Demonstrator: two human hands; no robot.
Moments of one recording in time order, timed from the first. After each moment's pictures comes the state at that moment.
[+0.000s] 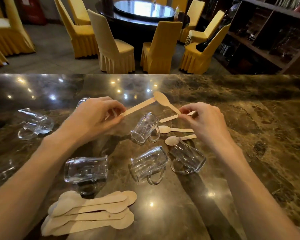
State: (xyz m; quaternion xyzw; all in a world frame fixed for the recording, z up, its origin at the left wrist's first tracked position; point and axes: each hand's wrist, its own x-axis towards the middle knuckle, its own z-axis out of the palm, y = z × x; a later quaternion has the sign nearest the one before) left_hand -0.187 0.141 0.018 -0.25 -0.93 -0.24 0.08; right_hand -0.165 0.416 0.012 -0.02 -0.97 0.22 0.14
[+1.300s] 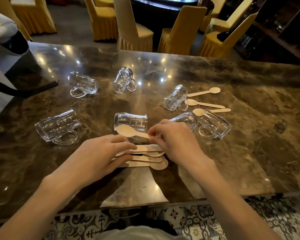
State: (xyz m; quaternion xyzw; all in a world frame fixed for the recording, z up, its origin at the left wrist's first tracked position) left_hand -0.009 0.060 -0.037 -0.29 -0.94 -0.18 0.00; right_hand -0.043 0.272 -0.028 0.19 -0.96 0.18 0.02
